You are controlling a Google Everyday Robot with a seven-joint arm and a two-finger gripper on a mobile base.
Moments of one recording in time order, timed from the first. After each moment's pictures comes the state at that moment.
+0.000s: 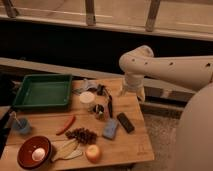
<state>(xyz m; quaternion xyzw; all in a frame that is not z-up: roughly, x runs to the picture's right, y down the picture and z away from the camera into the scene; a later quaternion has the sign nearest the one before) 0.145 0.042 0.731 -0.16 0.25 0.75 0.59</state>
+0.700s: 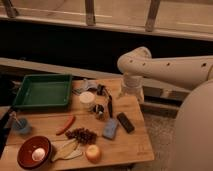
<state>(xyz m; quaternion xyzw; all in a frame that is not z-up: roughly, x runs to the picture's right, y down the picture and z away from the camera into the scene) 0.133 0.060 0.738 -0.18 0.26 0.73 0.61</state>
